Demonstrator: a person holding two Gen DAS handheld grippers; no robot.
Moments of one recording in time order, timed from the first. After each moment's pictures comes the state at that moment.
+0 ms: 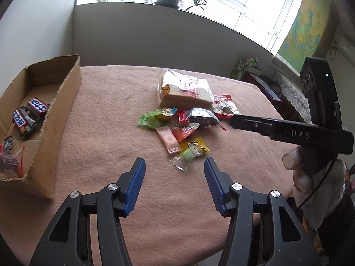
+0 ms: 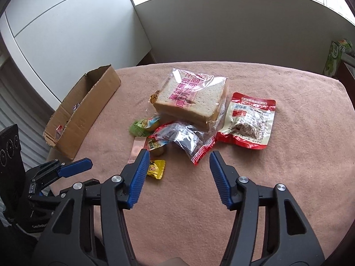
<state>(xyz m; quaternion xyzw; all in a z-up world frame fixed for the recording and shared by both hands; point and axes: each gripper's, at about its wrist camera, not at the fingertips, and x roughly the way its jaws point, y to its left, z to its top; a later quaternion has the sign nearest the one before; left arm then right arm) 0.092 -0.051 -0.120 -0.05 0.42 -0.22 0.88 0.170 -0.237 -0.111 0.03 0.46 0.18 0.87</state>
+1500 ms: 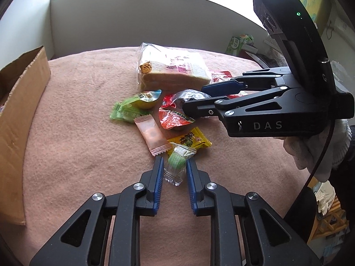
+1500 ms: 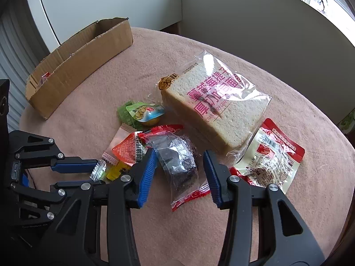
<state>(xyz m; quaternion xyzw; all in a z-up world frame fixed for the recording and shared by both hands) 0.125 -0.098 -0.161 0.00 0.45 -0.25 0.86 0.209 -0.197 -0.146 -0.13 0.49 0.24 0.83</state>
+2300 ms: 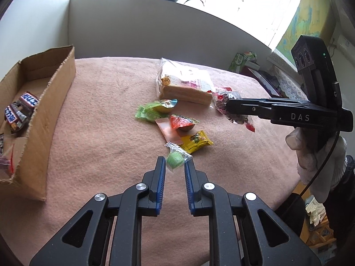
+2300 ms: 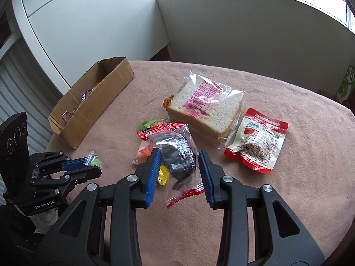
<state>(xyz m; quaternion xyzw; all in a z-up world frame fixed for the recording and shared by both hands) 0.084 -0.028 -0.130 -0.05 0.43 -0.23 0.87 0.174 -0.221 -0.091 -0.01 0.45 0.23 0.86</state>
